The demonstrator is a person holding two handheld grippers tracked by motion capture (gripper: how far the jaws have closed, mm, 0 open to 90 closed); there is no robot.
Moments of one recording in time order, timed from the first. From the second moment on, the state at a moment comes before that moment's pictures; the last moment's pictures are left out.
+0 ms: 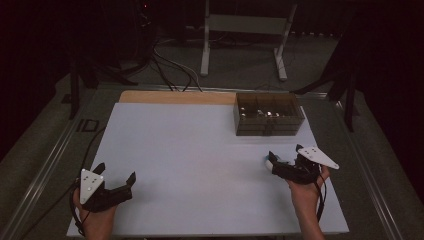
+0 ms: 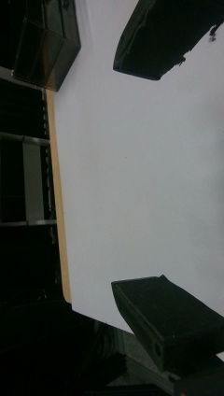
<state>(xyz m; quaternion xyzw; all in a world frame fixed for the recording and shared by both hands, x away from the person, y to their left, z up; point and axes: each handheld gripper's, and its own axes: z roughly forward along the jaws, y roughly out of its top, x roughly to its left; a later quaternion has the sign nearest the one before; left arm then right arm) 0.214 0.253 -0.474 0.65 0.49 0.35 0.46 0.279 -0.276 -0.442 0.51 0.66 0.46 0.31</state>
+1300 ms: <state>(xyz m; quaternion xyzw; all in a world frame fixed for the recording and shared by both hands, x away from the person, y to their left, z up) 0.214 0.251 -0.475 0.65 0.49 0.35 0.46 0.317 -0.270 -0.437 0.52 0.64 0.46 0.32</state>
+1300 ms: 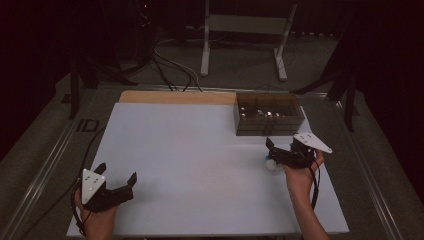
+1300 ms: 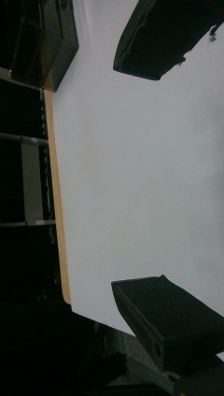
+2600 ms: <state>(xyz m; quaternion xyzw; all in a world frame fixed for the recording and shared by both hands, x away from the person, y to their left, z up) 0.214 0.250 -0.475 0.65 0.49 0.35 0.46 0.361 -0.268 -0.450 0.53 0.64 0.43 0.35</state>
